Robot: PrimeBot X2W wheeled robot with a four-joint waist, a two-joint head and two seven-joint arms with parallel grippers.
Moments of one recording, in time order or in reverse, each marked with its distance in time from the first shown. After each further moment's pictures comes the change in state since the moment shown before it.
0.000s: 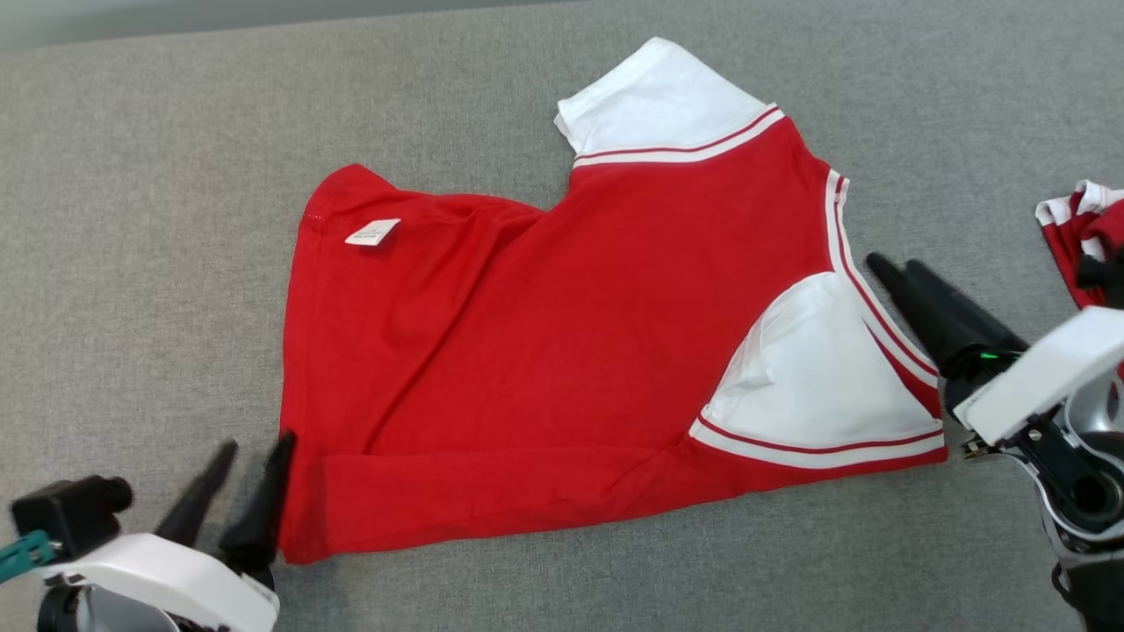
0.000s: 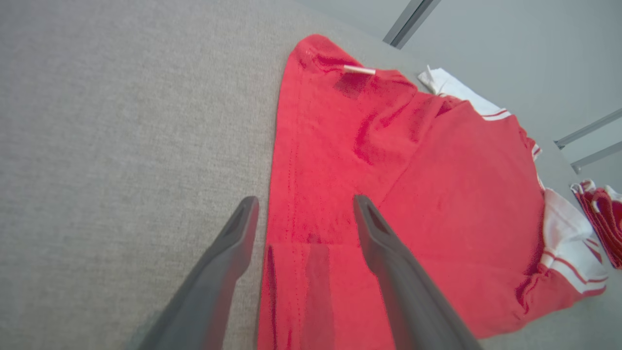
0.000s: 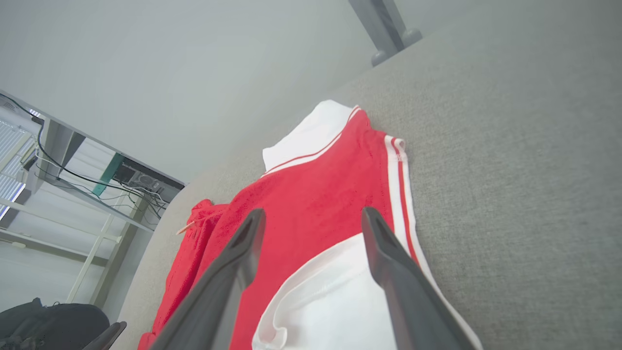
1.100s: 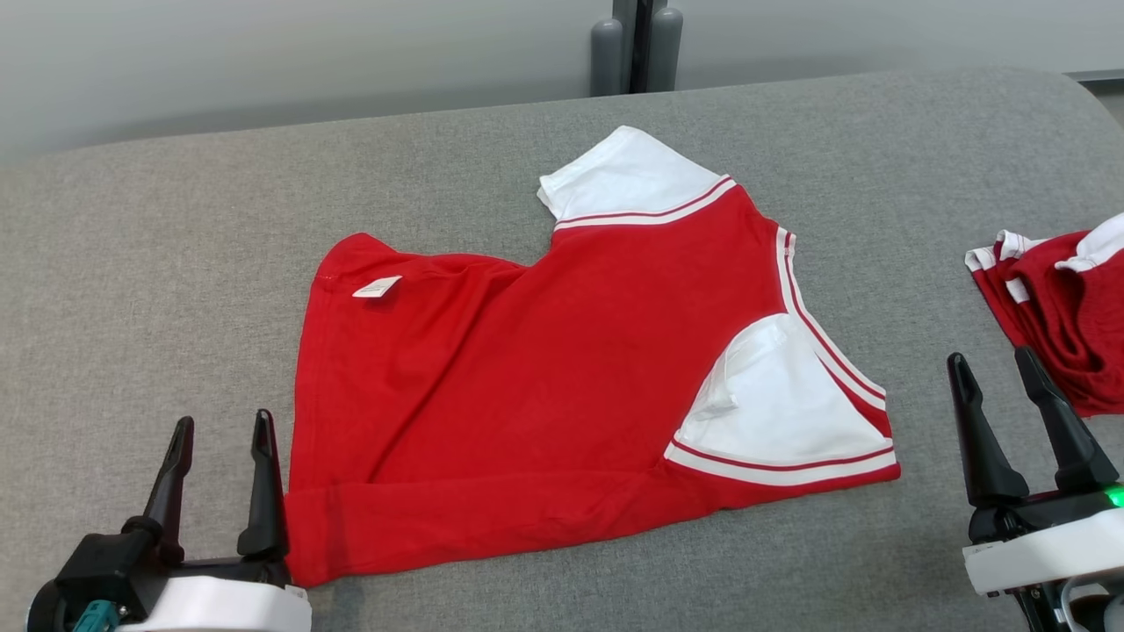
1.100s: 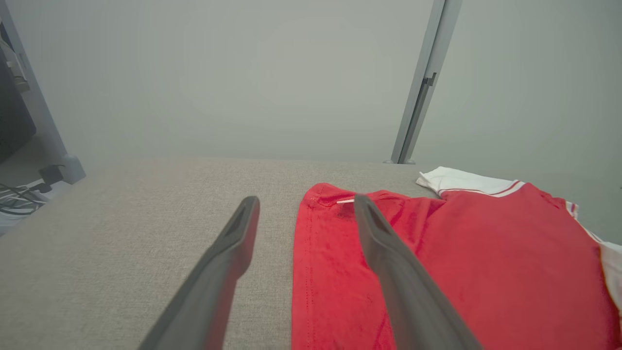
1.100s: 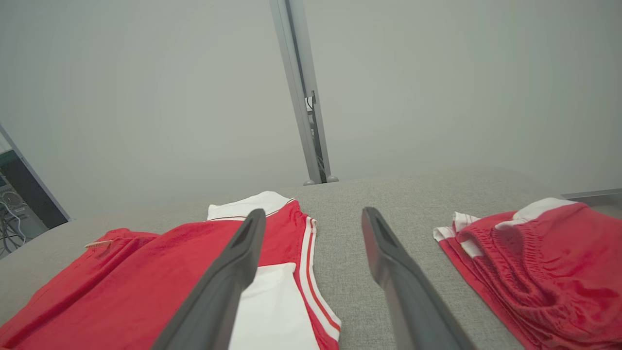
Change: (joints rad) left arm 0.041 -0.290 0.200 0.114 0.602 0.000 -0.232; right arm 0.329 0.019 -0.044 -0.110 -0.531 0.000 -0.591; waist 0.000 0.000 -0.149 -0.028
